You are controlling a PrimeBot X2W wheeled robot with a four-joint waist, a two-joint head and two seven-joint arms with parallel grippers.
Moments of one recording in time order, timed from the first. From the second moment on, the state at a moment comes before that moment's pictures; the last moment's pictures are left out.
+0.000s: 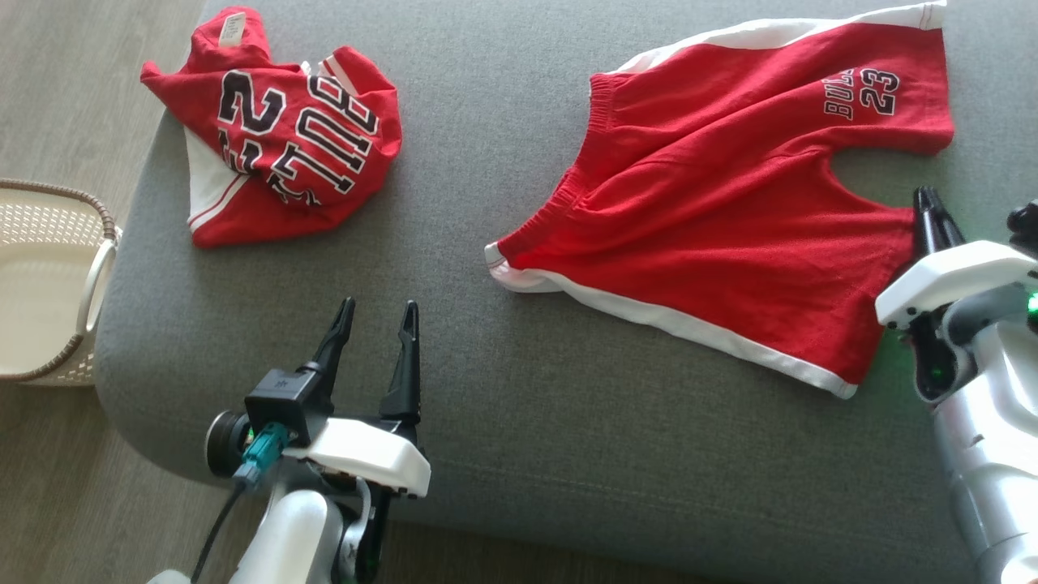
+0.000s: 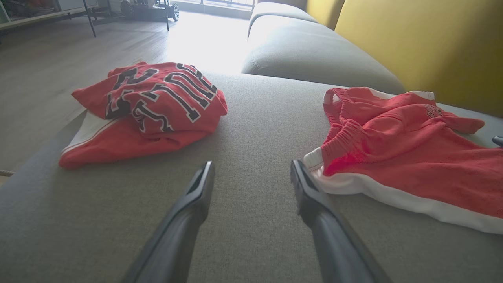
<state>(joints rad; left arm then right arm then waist) -0.14 0.05 -0.35 0.22 -0.25 0.08 -0.25 -0.63 -0.21 -0.07 0.91 0.43 0.13 -0.21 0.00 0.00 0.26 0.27</state>
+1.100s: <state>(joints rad) -0.15 0.05 -0.36 0.22 -0.26 0.08 -0.25 -0.78 -0.27 0.04 1.01 0.31 0.13 -0.25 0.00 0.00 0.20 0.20</state>
